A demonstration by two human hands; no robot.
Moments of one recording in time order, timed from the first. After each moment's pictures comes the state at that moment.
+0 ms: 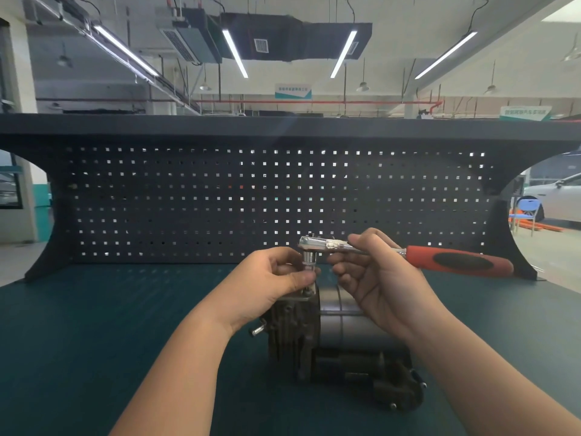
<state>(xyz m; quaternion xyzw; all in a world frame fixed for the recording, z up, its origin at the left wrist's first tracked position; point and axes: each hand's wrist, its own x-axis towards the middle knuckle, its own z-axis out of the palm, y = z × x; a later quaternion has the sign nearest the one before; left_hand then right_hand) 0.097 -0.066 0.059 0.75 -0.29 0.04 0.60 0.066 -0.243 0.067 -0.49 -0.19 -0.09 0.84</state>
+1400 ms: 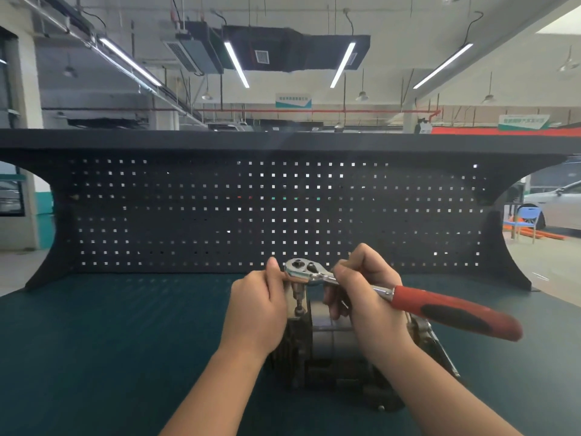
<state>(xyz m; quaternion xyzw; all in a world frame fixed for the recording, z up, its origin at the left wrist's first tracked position) 0.091 -0.098 0.035 0.77 -0.16 0.38 0.48 0.064 -0.239 0.048 -0.59 -0.30 -0.31 0.68</state>
